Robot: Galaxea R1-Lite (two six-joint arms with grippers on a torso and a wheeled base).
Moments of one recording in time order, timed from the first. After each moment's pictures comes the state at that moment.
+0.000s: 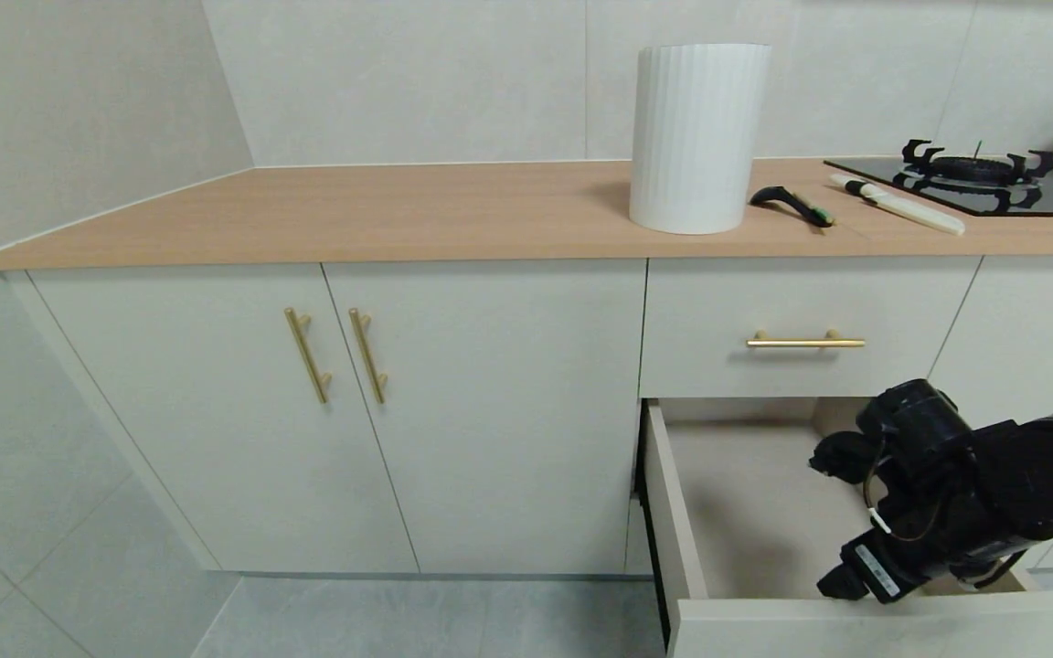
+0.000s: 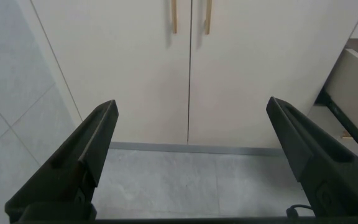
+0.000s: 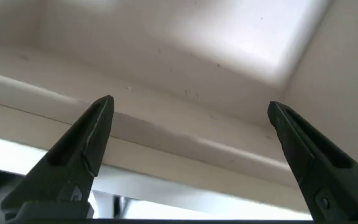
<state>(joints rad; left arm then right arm) 0.00 0.00 0.00 0.00 0.04 -0.01 0.29 1.81 -0.82 0.20 -0.13 -0.16</state>
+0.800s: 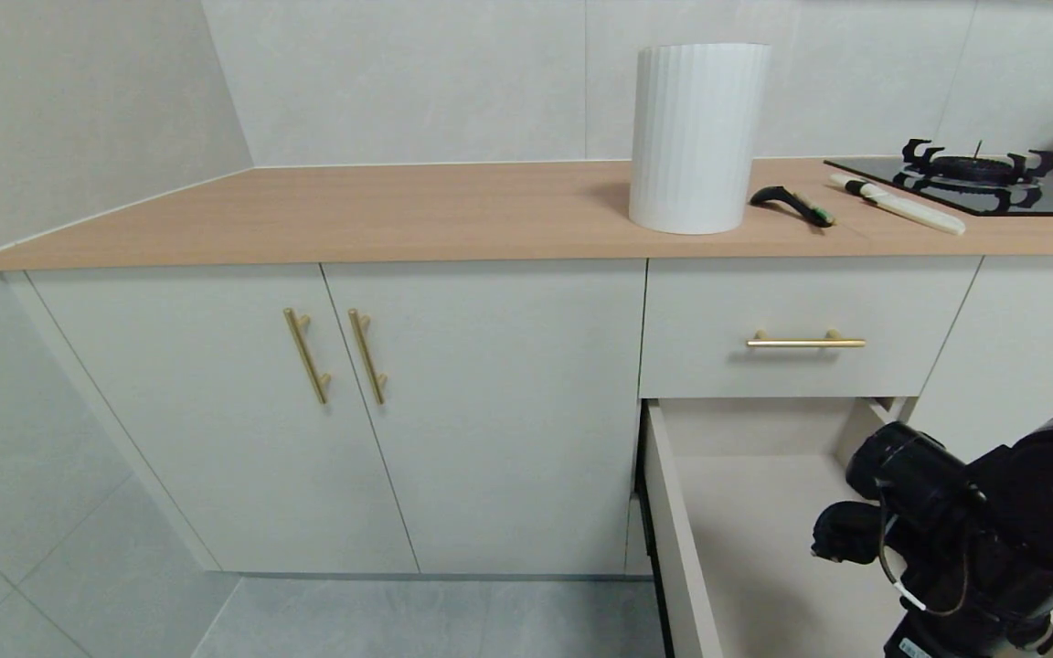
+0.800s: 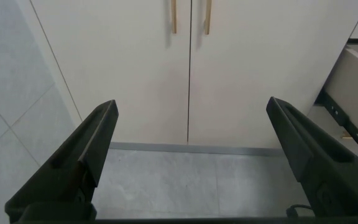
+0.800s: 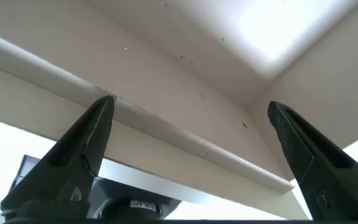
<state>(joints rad) 0.00 0.00 0.00 0.00 0.04 -0.01 0.43 1.75 -0.84 0.54 -0.13 -0.21</state>
